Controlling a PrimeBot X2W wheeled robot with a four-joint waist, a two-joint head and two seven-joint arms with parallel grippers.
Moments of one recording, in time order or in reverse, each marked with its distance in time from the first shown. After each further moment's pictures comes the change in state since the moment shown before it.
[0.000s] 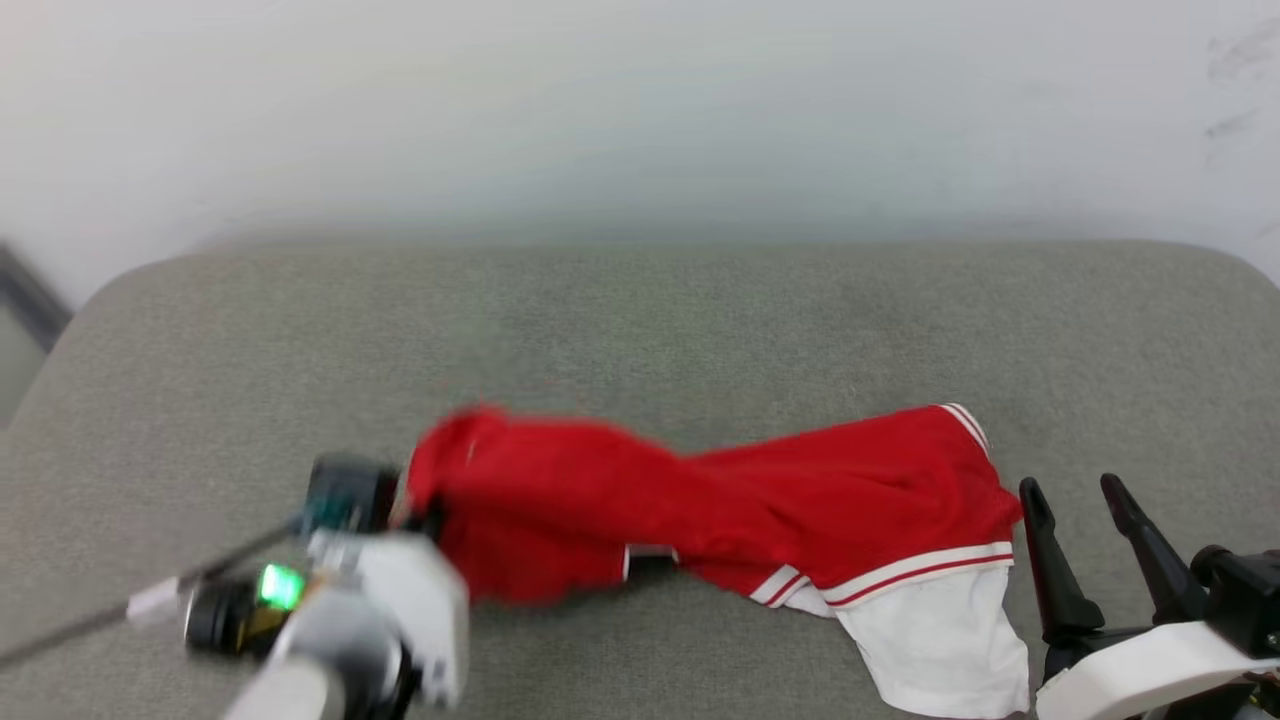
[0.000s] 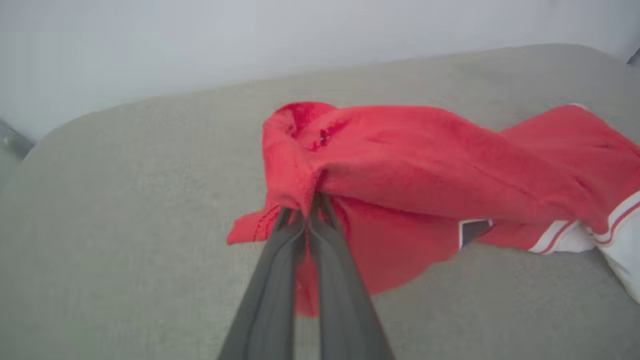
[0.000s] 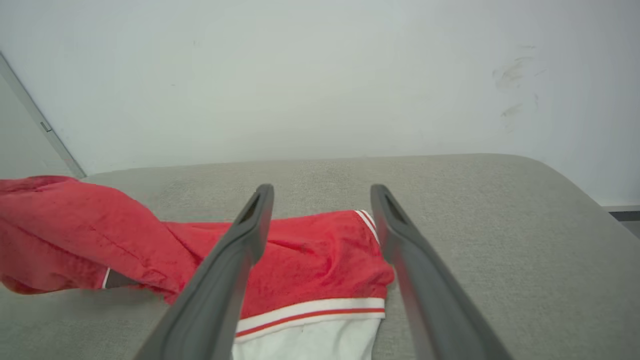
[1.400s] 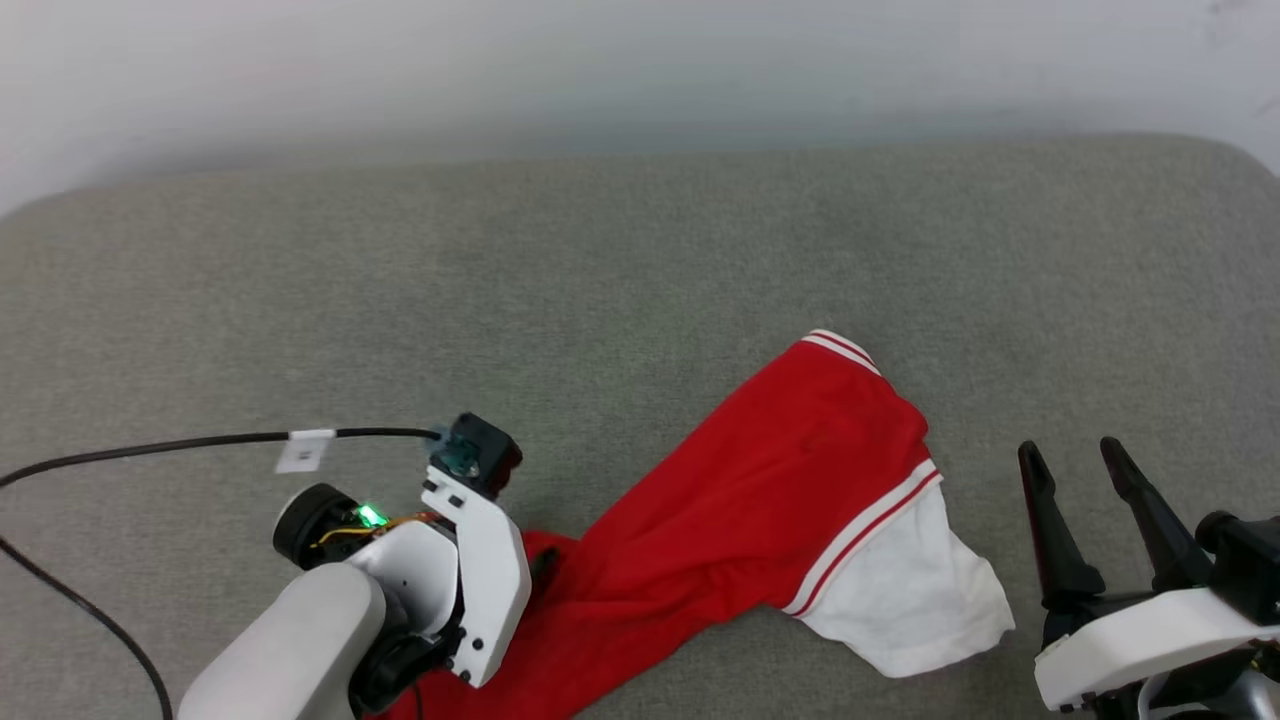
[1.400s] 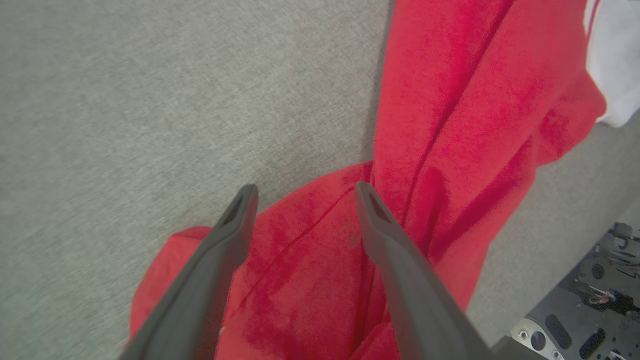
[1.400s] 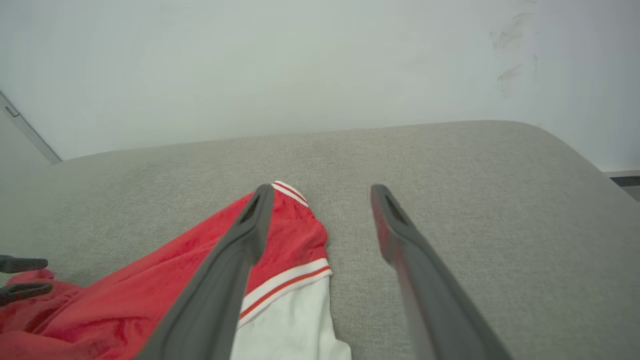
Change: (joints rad) left arm -0.166 0.034 -0.174 0.132 -0.114 -0.297 0.269; right arm -0.043 0.000 0.007 -0.019 0.012 0.000 0.027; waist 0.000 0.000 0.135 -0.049
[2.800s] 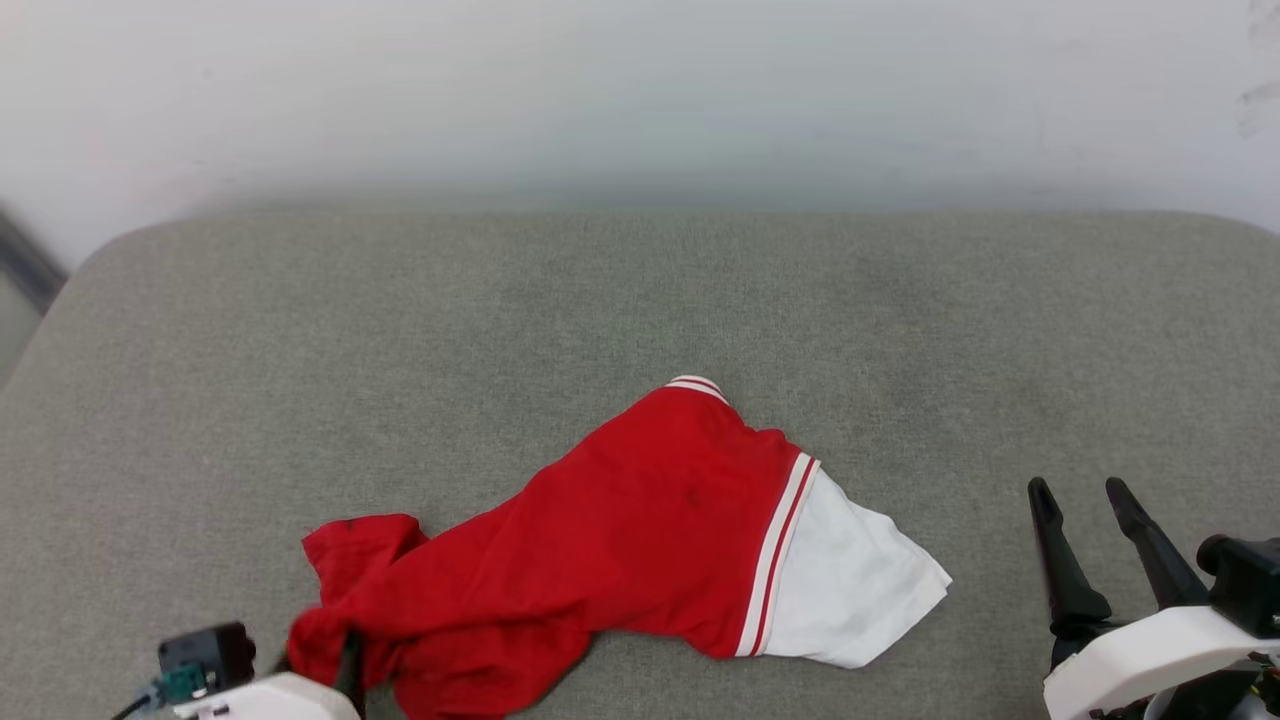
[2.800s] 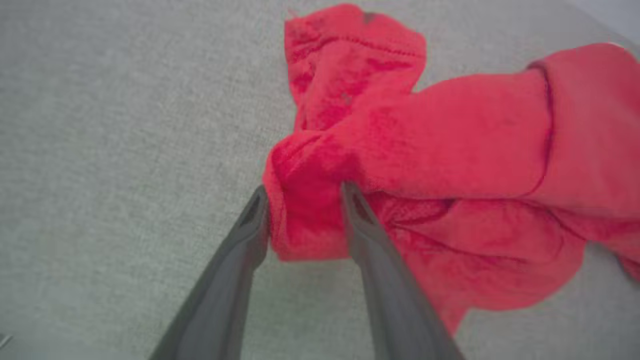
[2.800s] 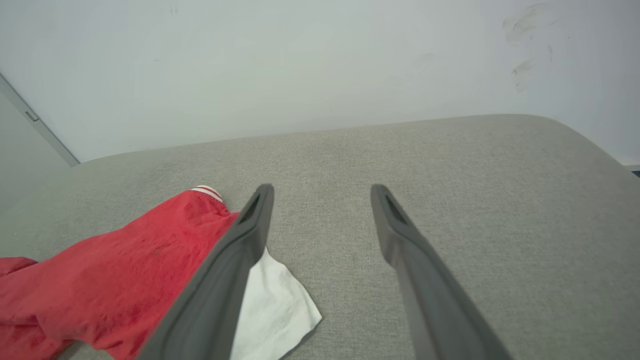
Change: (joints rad) left arm 0.513 -0.067 0.361 -0.017 -0.181 0.368 -0.495; right arm 0.013 0.001 -0.034 0.077 0.031 0.000 0.002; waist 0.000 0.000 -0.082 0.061
